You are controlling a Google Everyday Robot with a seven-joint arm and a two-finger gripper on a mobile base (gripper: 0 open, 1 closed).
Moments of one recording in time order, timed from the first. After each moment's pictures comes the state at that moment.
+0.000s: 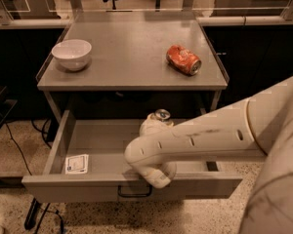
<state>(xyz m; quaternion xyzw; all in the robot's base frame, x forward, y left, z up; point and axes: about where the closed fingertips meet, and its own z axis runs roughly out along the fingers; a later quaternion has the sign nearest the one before) 0.633 -0.053 0.675 0.17 0.82 0.03 0.54</state>
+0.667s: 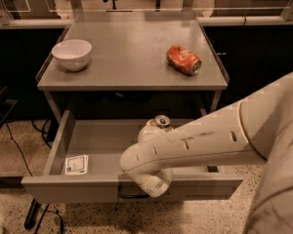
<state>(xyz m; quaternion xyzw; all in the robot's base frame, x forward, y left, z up) 0.610 -0.051 0.664 0.18 0.83 0.02 0.53</state>
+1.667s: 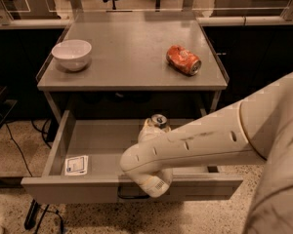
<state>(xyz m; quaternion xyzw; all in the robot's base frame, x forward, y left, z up) 0.610 -0.051 0.664 0.18 0.83 0.02 0.53</state>
